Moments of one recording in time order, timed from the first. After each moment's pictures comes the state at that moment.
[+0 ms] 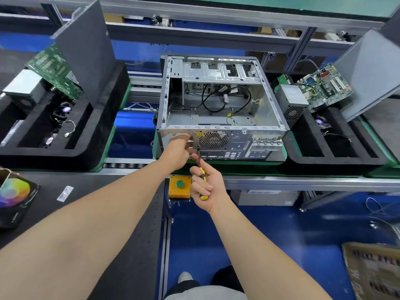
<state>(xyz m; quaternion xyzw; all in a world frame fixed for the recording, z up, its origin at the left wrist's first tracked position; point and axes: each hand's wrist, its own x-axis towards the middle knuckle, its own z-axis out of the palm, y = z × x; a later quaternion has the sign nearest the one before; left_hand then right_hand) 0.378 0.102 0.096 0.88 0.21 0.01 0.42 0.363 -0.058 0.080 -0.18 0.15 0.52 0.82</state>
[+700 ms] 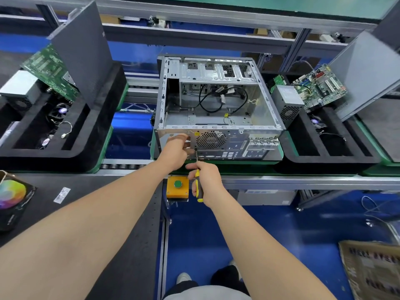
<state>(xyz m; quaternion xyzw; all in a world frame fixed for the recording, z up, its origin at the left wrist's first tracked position) 0.377 0.100 0.095 0.88 0.22 0.02 0.43 0.371 -0.045 0.096 -0.68 0.10 0.38 0.61</state>
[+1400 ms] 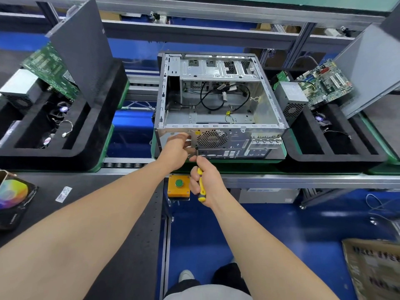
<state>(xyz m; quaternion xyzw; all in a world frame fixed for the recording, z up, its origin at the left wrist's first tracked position) 0.375 0.102 0.092 0.87 0.21 0.04 0.44 0.368 -0.052 0.080 -0.53 0.06 0.41 0.74</state>
